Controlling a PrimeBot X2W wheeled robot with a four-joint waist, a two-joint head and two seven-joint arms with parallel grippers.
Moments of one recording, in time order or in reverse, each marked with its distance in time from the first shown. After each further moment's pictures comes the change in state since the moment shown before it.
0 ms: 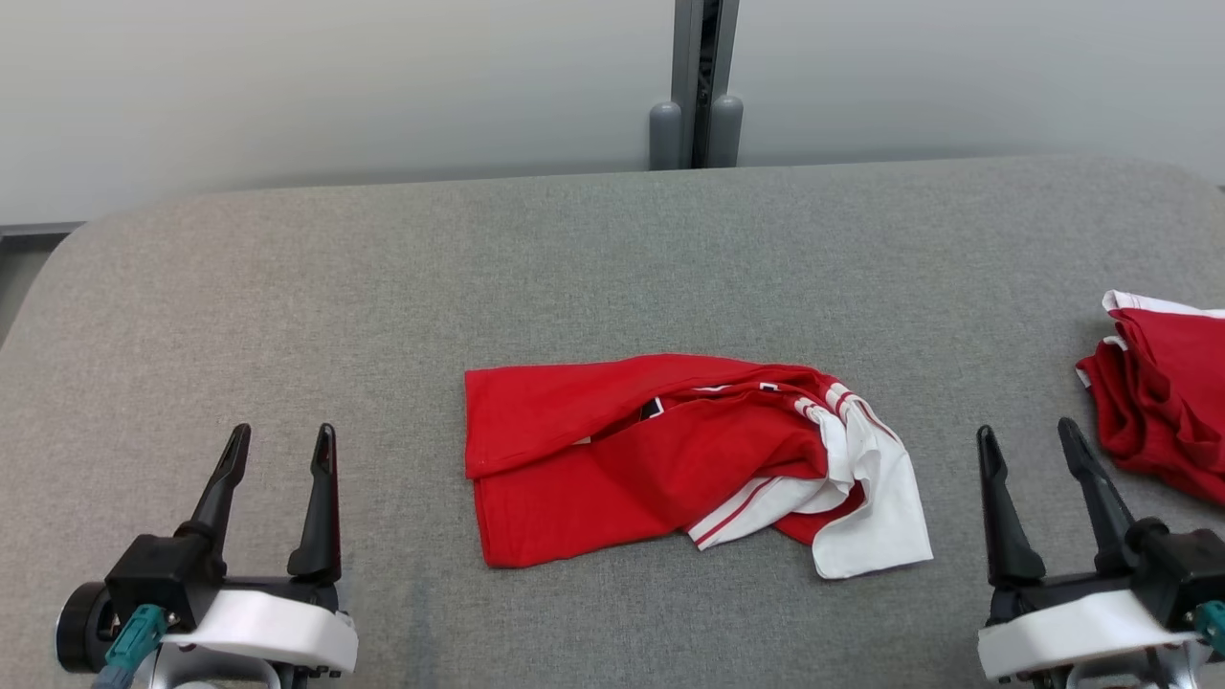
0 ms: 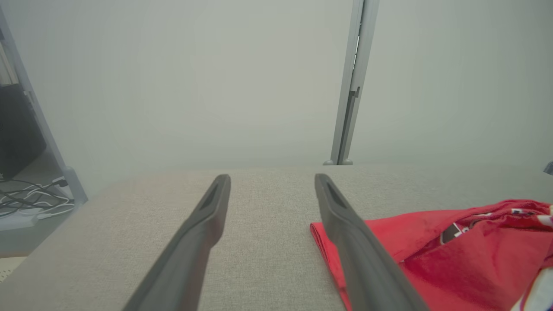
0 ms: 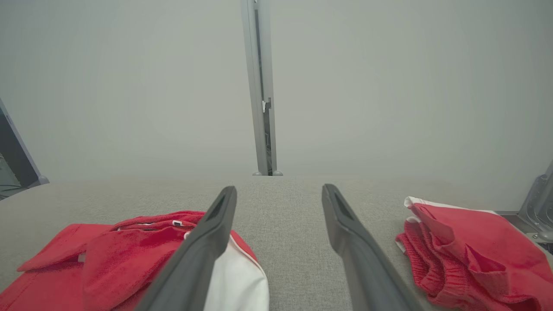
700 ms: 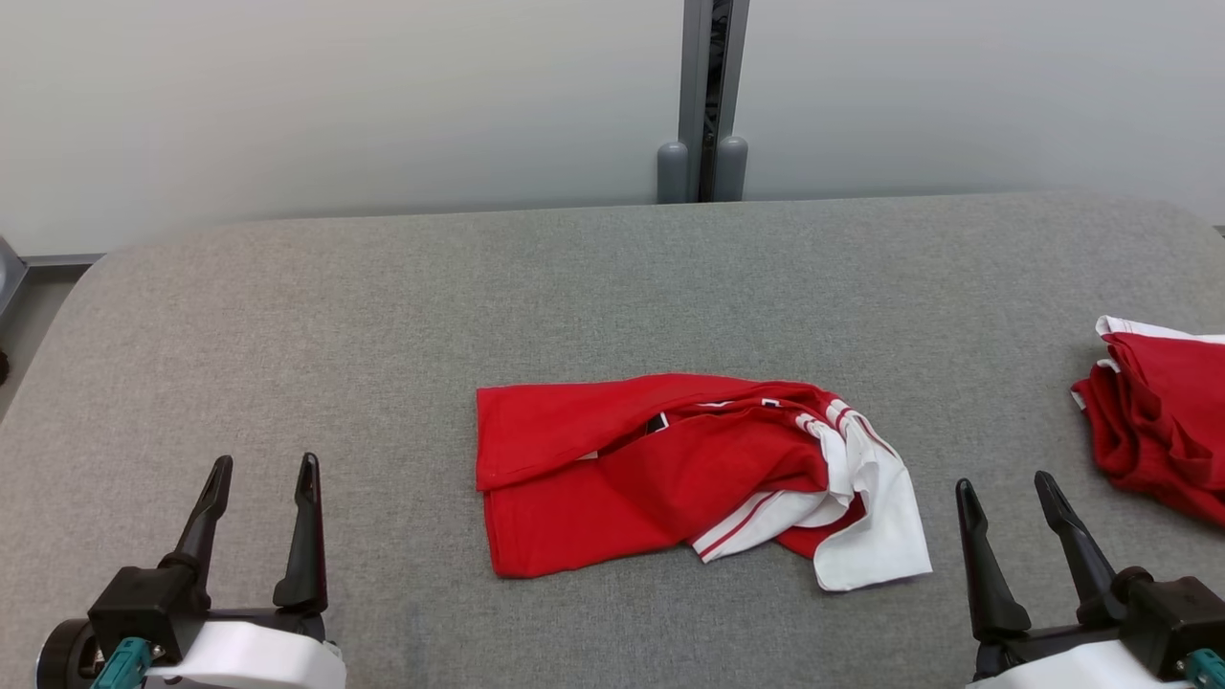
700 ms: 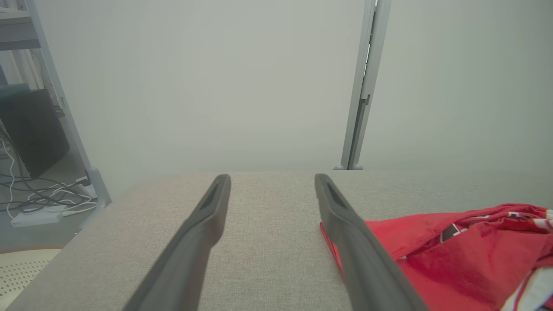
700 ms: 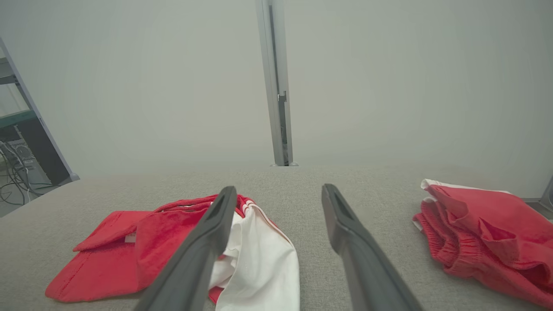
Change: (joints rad) left arm 0.092 0.028 0.015 -0.087 -0.007 0.052 0.027; right arm 0.128 0.014 0.042 -0.096 0.031 0.000 0.047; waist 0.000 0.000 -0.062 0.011
